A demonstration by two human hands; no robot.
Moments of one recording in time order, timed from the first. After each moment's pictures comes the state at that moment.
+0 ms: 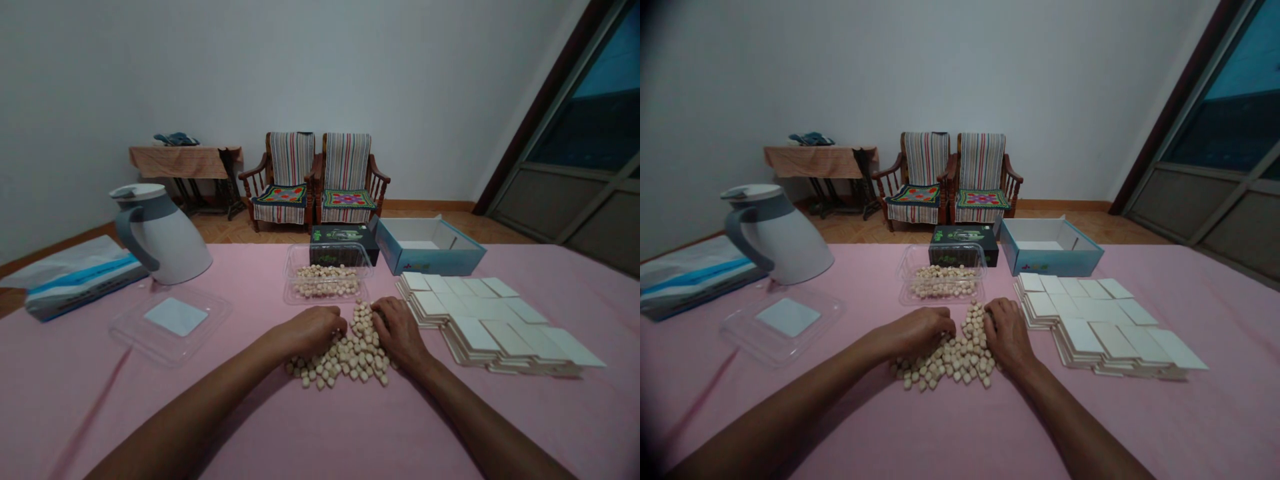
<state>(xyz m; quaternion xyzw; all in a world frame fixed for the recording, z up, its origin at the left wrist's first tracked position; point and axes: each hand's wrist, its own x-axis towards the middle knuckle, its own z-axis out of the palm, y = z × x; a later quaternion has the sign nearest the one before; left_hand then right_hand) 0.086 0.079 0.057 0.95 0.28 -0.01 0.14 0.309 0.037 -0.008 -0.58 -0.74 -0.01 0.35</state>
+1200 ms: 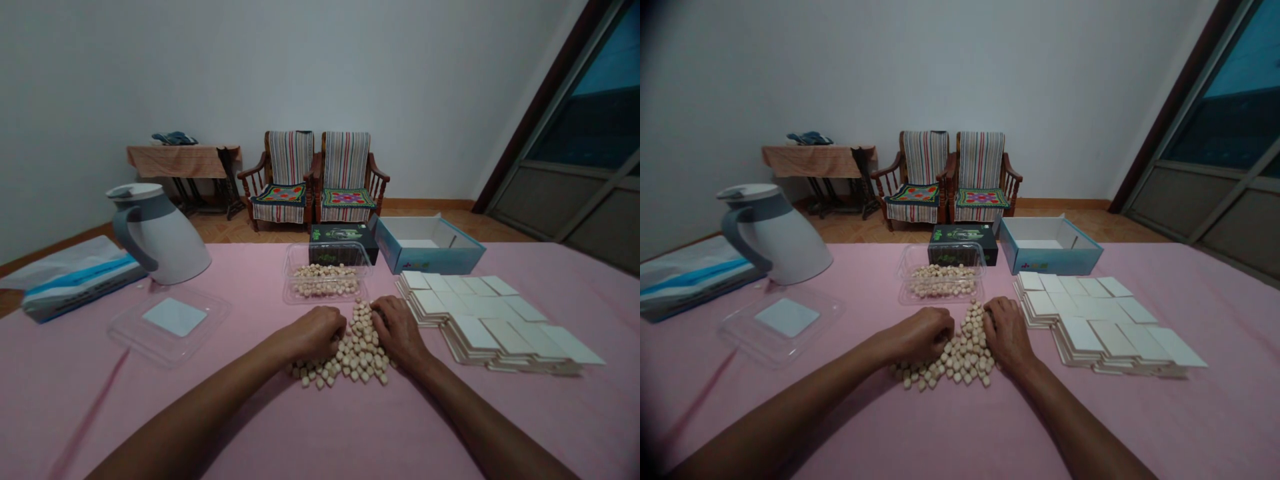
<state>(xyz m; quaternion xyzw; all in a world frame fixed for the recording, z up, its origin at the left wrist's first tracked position) 0.094 0.072 0.052 0.95 0.30 0.03 0.13 0.311 0.038 -0.012 -0.59 -0.73 -0.01 0.34</state>
